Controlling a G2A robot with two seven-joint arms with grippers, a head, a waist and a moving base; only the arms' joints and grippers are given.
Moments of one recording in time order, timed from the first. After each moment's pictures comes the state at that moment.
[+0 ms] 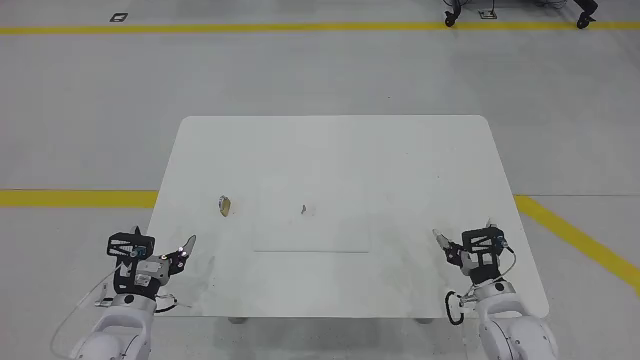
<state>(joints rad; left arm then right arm) 1.73 -1.15 -1.60 -1.80 1.33 0.00 0.00 -1.73 -1.15 1.60 -1.80 -1.33 0.00 0.00</state>
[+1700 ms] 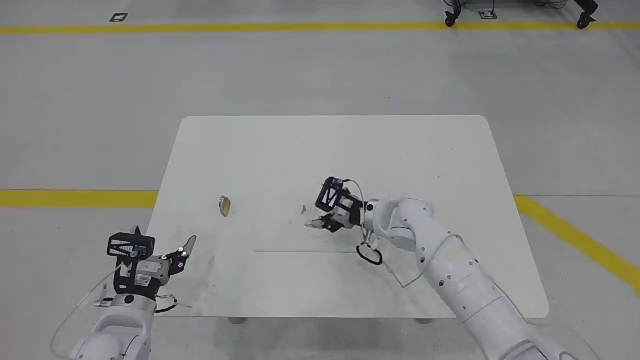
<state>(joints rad) 1.73 -1.15 -1.60 -1.80 1.33 0.00 0.00 -0.76 -1.30 0.86 -1.06 -1.26 -0.69 0.19</state>
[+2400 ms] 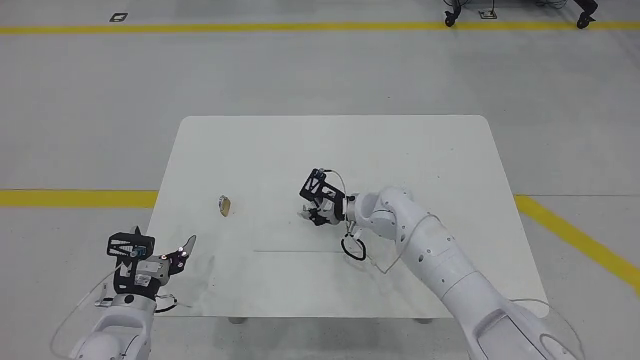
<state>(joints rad) 1.73 -1.15 -1.60 -1.80 1.33 0.00 0.00 -0.62 -1.40 0.75 -0.82 -1.03 -0.68 0.34</state>
